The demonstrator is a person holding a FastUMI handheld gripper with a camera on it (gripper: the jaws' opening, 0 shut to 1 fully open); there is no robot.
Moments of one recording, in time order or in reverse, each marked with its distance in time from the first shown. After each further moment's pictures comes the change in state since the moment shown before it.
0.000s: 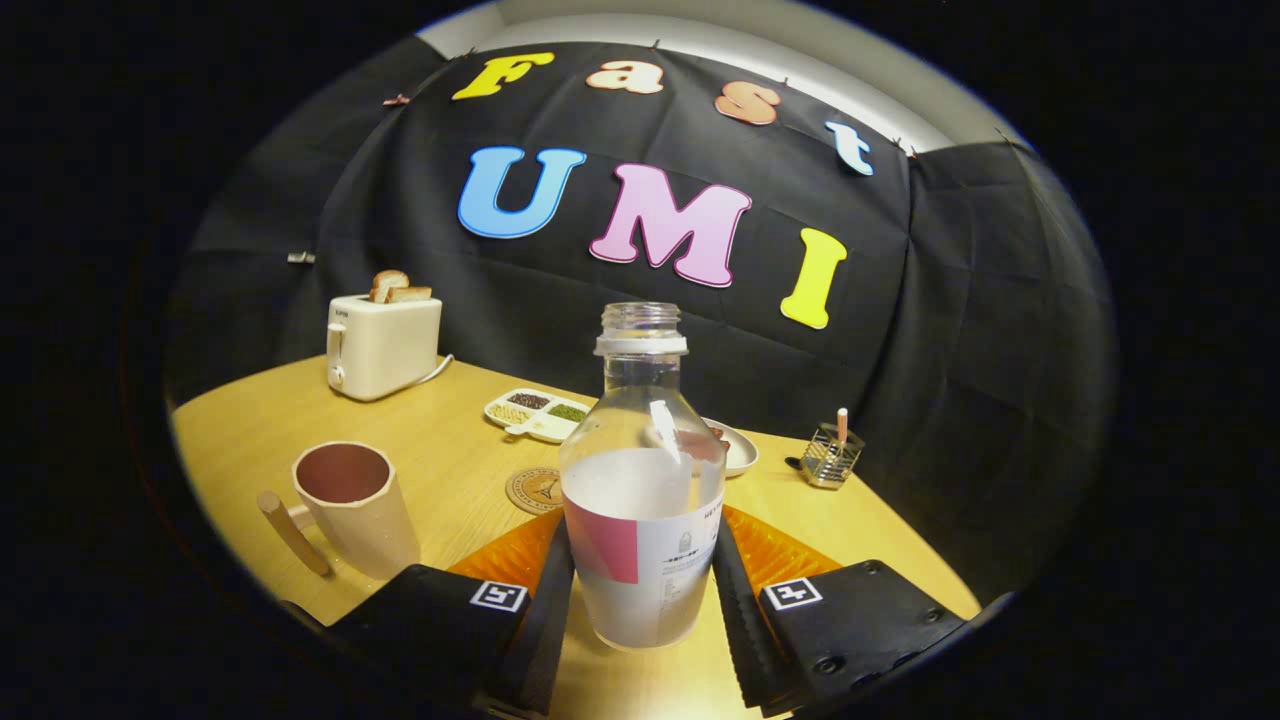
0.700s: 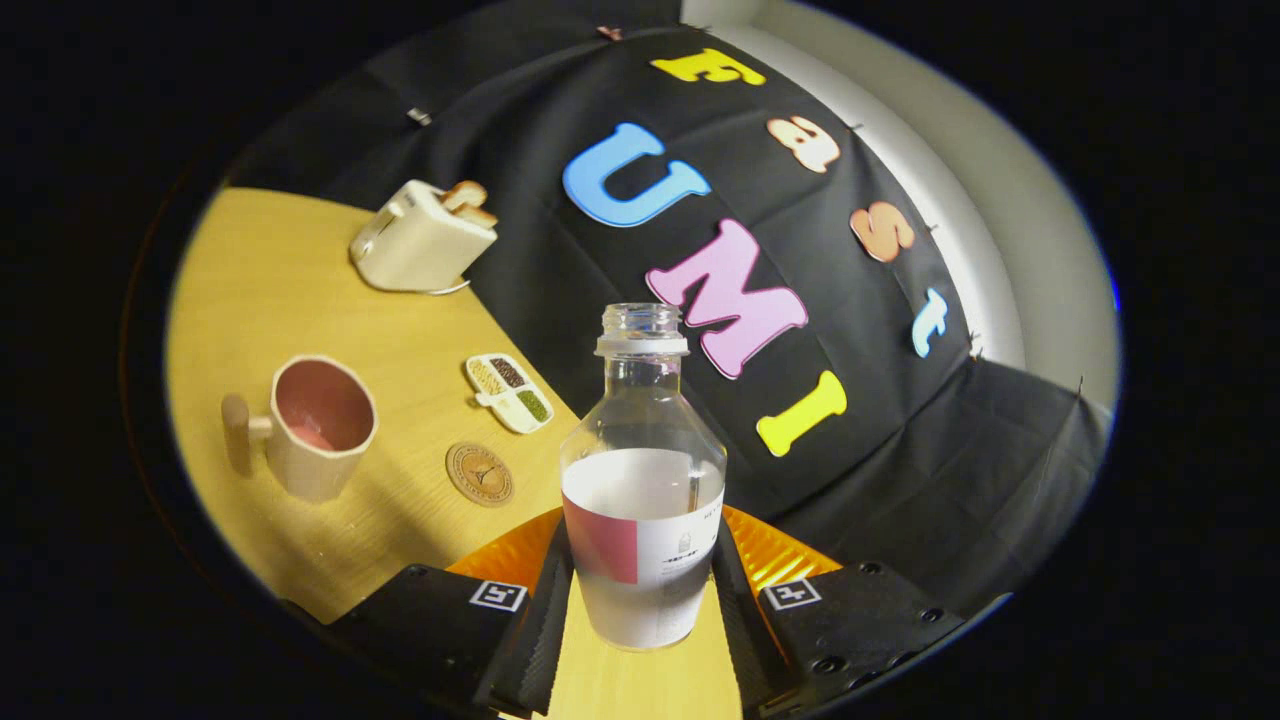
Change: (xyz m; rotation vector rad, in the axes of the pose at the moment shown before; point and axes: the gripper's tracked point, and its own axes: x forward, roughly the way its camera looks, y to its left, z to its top) arm -0.009 0.025 0.042 -0.648 -0.061 -0.061
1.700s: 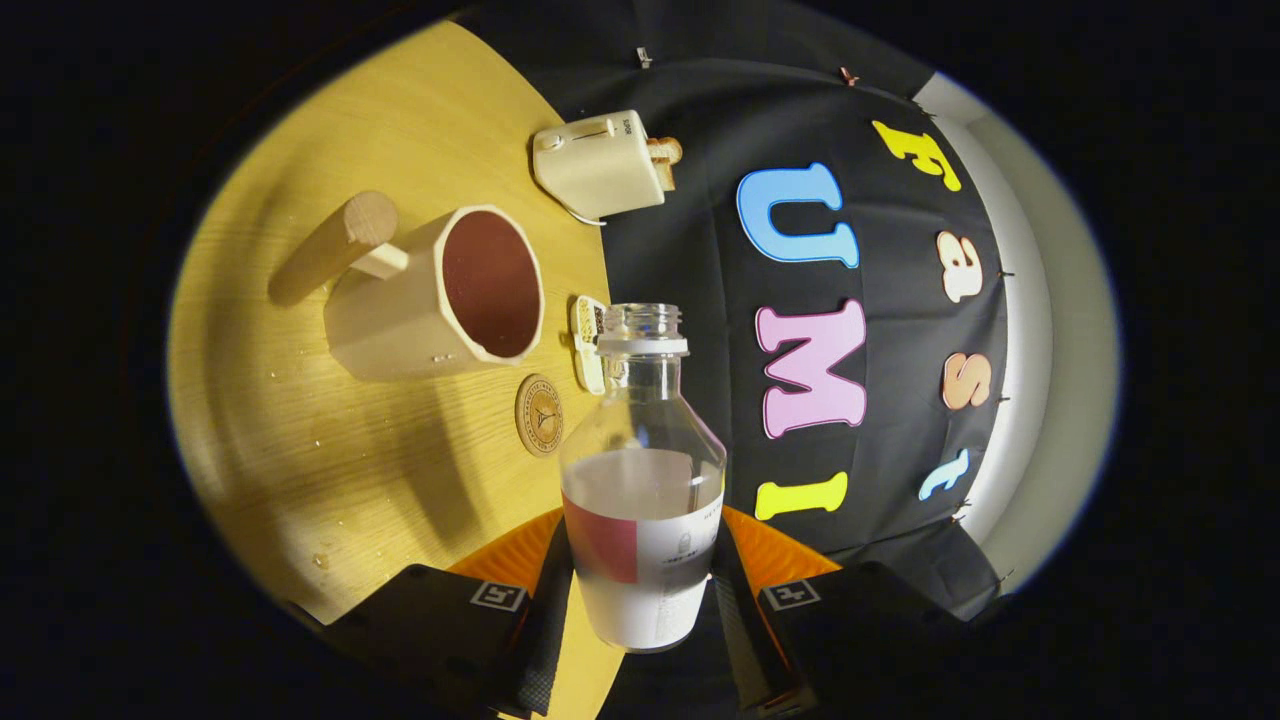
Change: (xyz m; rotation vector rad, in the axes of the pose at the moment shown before) arm 0.001 0.070 -0.005 -0.491 0.001 0.077
